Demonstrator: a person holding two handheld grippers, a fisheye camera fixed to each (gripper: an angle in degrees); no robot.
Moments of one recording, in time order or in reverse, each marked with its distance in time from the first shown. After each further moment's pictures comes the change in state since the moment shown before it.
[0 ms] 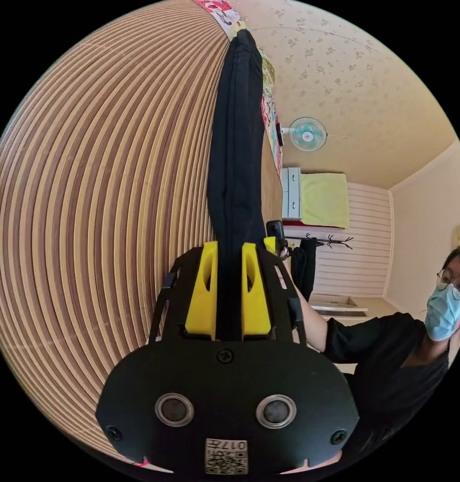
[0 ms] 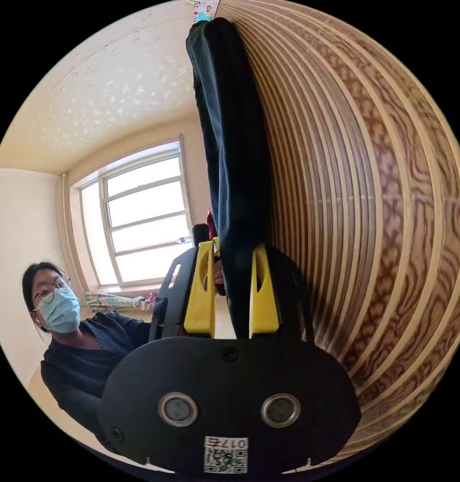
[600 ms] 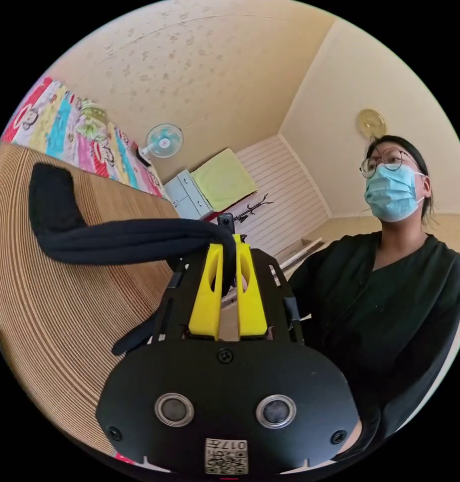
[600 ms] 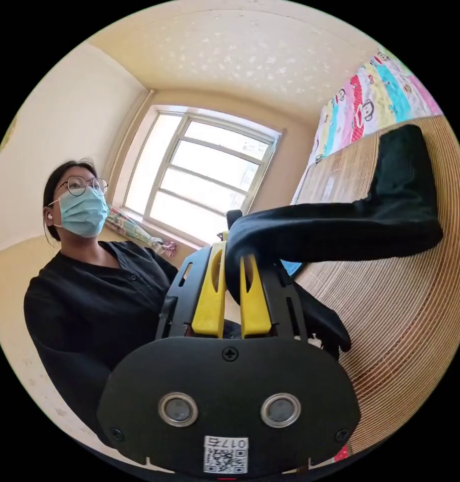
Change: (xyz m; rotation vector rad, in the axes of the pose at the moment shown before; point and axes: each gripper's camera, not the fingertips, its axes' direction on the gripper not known) left arm 0.304 0.208 -0.076 0.062 0.264 0.743; right arm -0.298 0.231 -0.050 -0.018 -0.034 -0.619
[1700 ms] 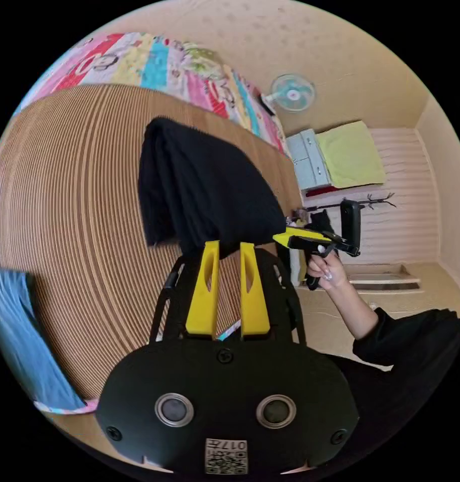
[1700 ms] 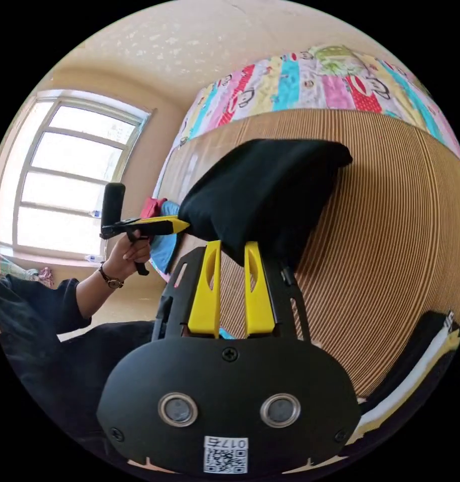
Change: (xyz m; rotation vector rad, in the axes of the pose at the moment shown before) left arm -0.155 0.026 0.093 -0.386 -0.626 -0.654; right arm 0.119 -0.010 0.067 -0.168 0.795 0.412
